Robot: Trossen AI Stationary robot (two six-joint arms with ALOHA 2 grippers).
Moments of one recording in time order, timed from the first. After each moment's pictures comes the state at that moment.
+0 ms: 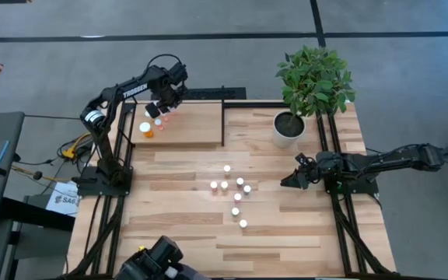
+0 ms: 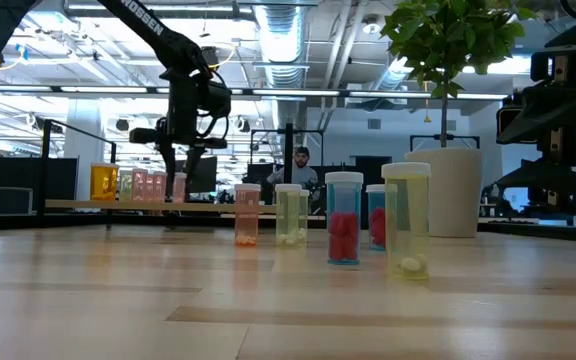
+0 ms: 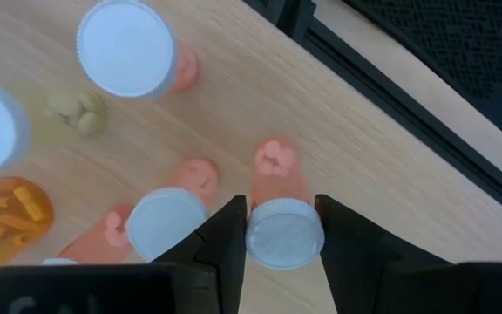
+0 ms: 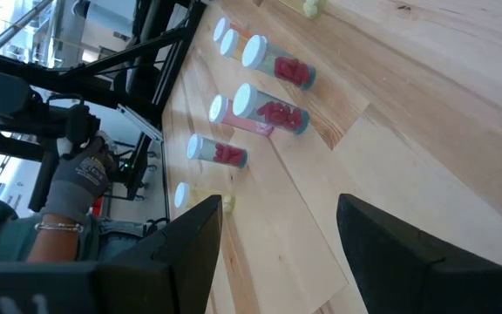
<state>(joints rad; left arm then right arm) 0.90 1.85 1.50 -1.11 -0.09 -1.31 0.01 0.44 0.00 0.06 -0.18 1.07</state>
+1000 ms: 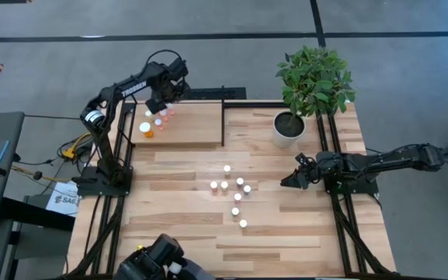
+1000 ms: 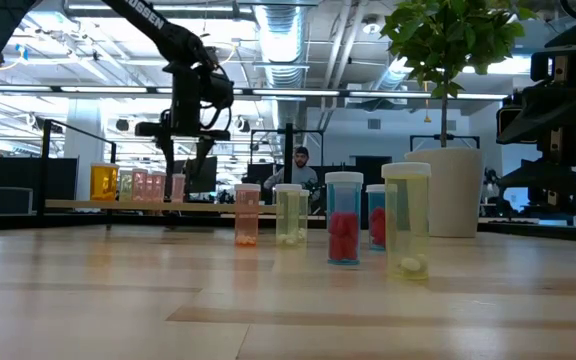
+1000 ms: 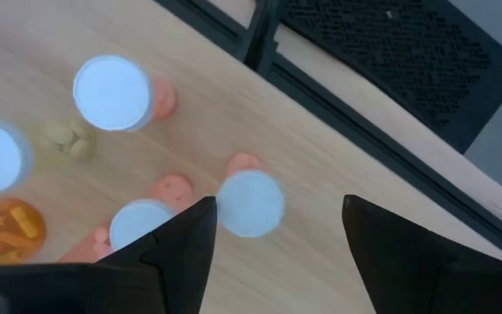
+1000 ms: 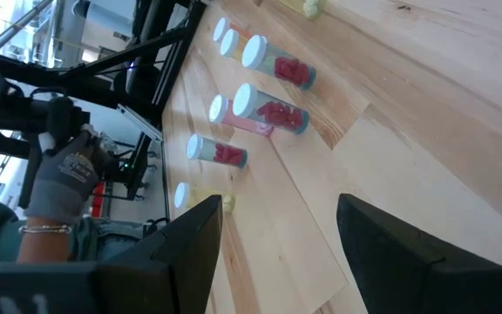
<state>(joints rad) 0.90 1.85 1.57 -1.12 -0.14 -1.29 0.01 0.44 0.00 0.06 -0.18 1.07</state>
